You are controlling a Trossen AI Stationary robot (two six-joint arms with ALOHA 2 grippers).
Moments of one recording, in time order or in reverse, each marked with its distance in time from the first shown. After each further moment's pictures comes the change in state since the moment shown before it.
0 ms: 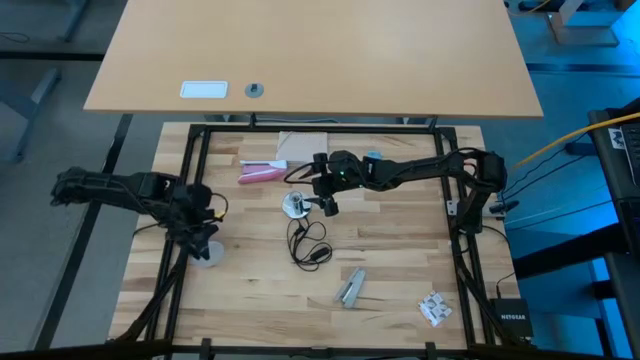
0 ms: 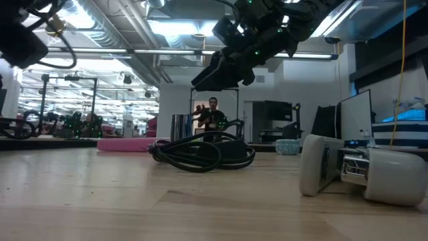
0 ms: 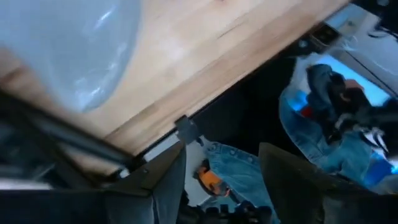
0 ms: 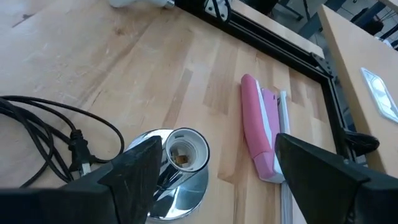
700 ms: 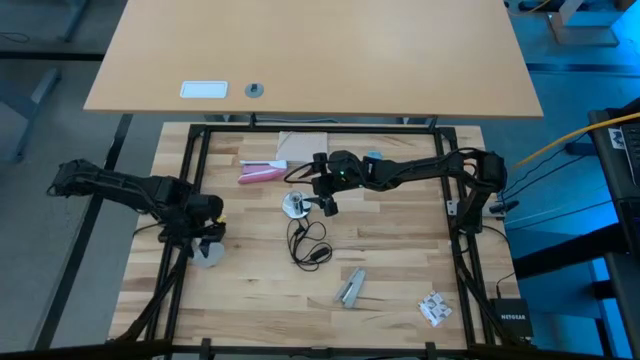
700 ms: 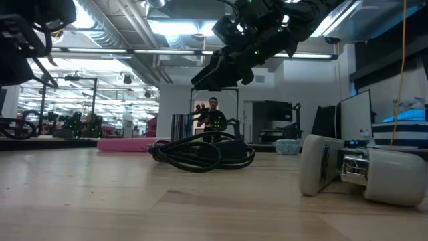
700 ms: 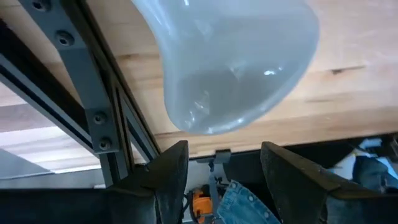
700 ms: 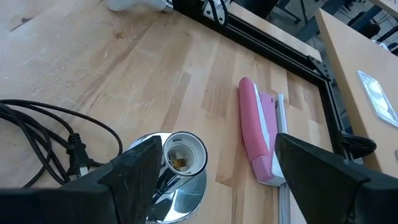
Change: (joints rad) left arm -0.049 0.199 0.000 -0.124 -0.123 -0.237; right arm 0.000 0.000 0.000 0.013 0.000 0.000
